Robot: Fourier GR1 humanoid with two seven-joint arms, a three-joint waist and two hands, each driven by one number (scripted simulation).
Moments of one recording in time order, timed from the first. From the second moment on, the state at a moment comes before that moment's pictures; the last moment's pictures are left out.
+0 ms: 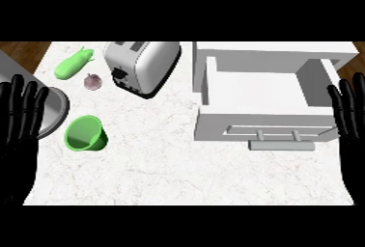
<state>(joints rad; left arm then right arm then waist) 0.00 0.12 0.02 -2.10 0.00 0.02 0.01 -0.01 -0.10 -0.02 -2.10 0.01 0.01 -0.02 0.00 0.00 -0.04</state>
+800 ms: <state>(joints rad) -0.06 0.23 0.29 -1.75 0.41 -0.19 0.02 -0.06 -0.14 0.00 -2.00 -0.06 0.12 0.07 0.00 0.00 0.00</state>
